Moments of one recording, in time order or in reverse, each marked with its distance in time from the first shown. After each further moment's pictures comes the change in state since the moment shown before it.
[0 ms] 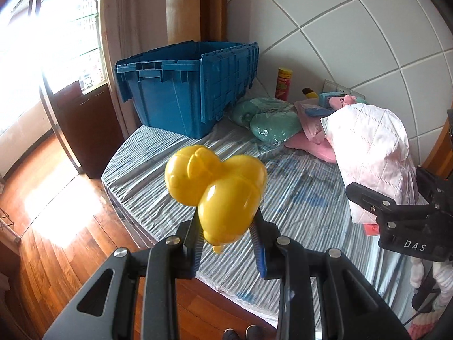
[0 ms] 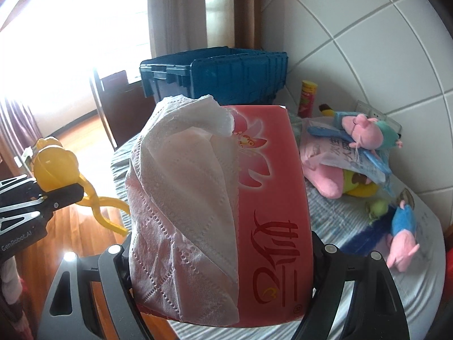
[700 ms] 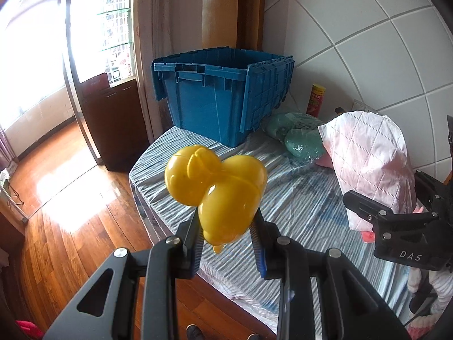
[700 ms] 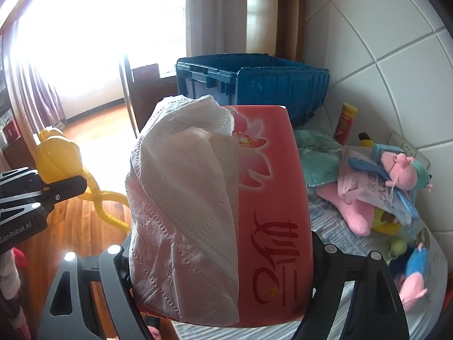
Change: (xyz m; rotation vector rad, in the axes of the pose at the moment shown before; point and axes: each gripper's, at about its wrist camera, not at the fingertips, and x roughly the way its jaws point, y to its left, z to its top) left arm -0.005 0.068 0.011 -0.091 -0.034 0.076; right arm 0.028 0.055 0.034 -0.125 -0.015 0.096
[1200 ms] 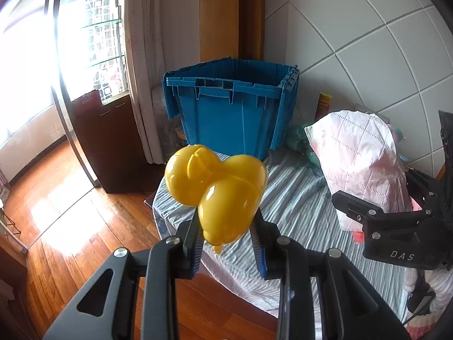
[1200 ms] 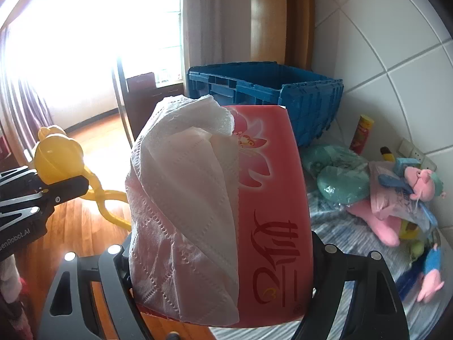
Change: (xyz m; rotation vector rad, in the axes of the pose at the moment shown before) left arm 0.018 0.131 0.043 0.099 -0.041 -0.072; right arm 0.059 0.123 0.064 0.065 -0.031 -0.054
